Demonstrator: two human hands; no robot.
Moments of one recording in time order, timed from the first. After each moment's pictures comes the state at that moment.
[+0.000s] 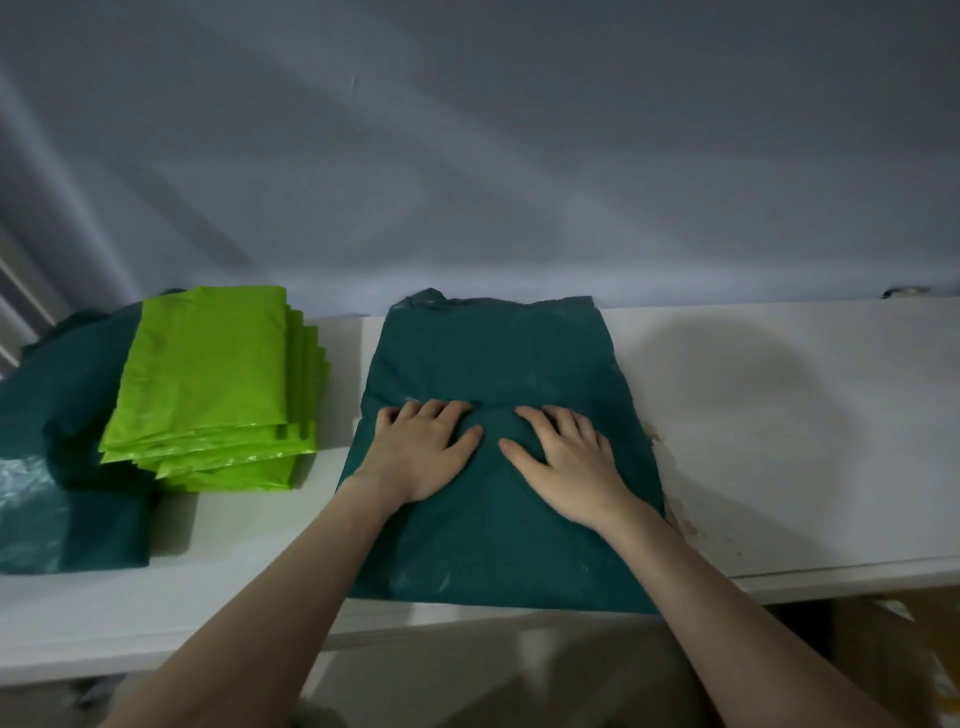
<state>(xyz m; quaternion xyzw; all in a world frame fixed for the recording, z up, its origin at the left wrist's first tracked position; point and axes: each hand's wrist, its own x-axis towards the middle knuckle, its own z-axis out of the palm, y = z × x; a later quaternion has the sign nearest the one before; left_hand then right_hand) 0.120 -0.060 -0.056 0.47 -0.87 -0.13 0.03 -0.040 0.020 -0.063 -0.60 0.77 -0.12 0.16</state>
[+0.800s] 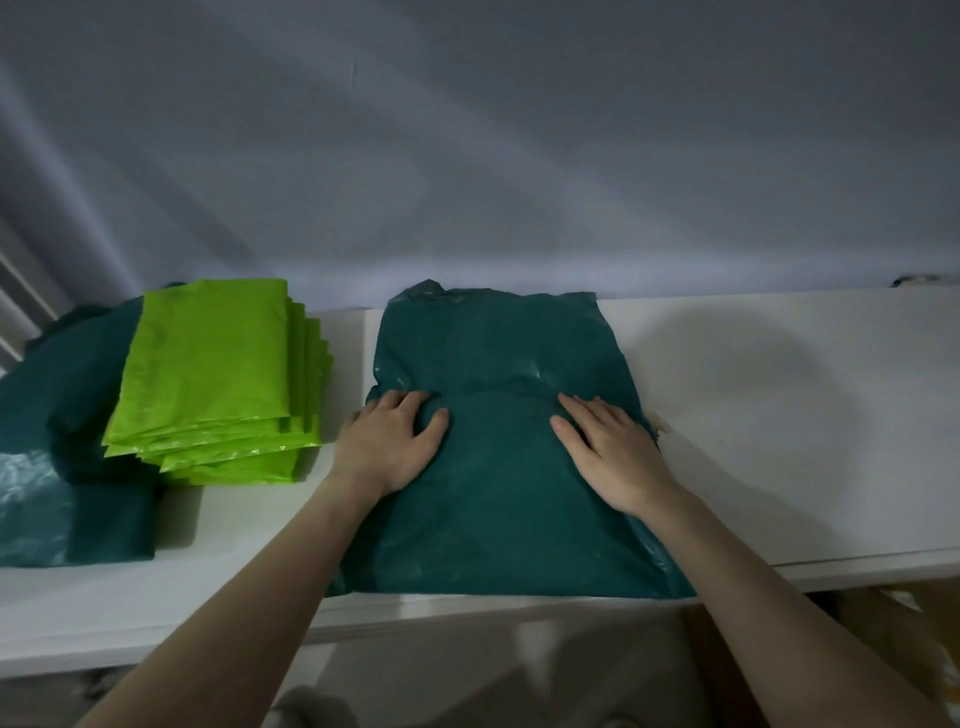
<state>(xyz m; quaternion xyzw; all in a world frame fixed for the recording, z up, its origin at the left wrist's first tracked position) 0.144 -0.067 -0.059 0.56 -0.81 -0.15 0.08 -0.078 0.029 -0.074 -0.60 0.78 -0.12 0.14</state>
